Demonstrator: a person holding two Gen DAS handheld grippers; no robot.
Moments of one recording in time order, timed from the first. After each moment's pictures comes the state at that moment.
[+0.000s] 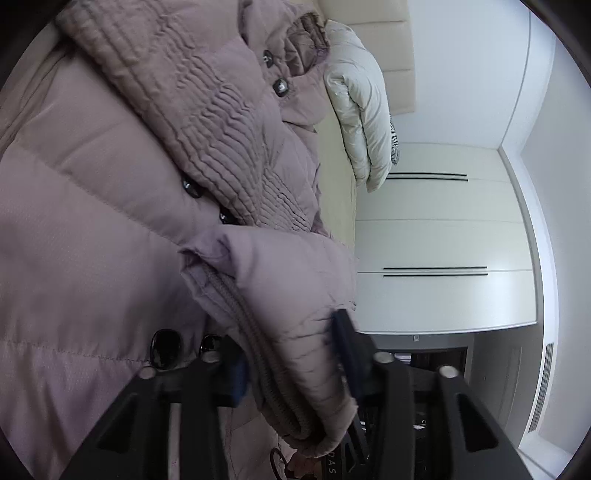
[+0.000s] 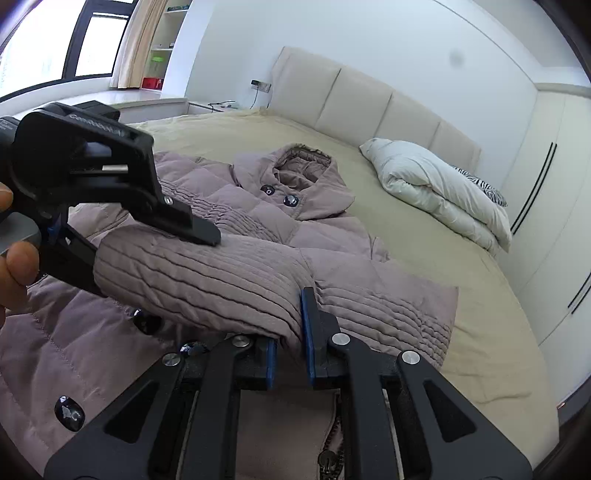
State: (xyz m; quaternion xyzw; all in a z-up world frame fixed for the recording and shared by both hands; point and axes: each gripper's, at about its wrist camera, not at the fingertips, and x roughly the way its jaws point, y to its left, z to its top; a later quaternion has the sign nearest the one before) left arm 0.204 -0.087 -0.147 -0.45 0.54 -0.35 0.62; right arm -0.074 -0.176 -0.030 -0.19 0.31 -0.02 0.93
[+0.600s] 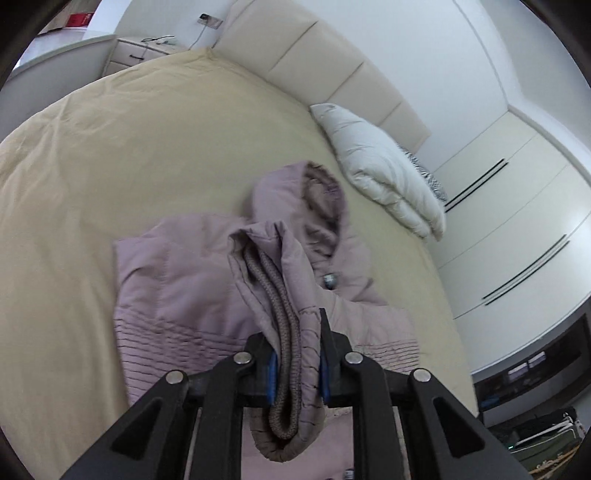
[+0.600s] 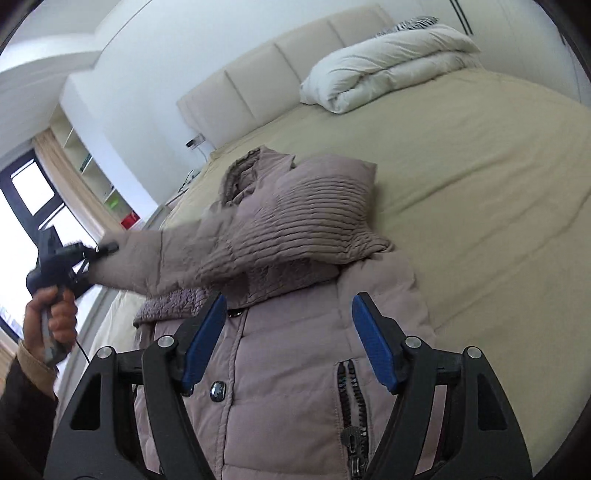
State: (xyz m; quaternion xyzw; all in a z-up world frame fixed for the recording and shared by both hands) left arm 0.306 0.031 -0.058 -0.25 0.44 -0.21 0.84; right arm -0.091 -0.343 -0.042 0.26 0.30 -0.01 0.92
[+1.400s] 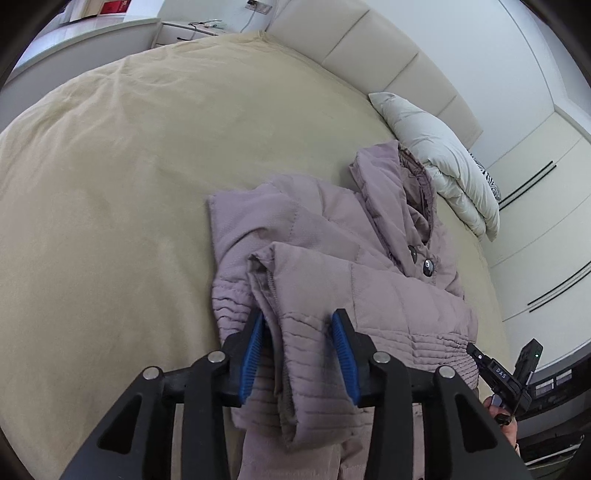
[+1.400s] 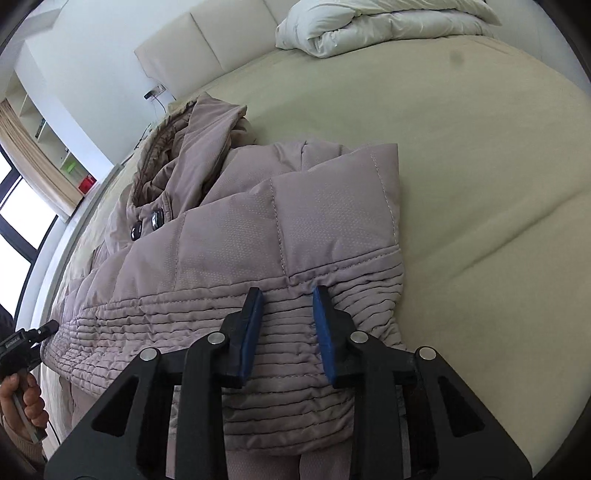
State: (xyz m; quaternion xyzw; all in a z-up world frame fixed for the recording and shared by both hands) left arm 0.306 0.075 -0.121 -0.23 0.47 -0.12 0.84; right arm 0.124 -0.372 -0.105 0.21 0.42 -0.04 0.88
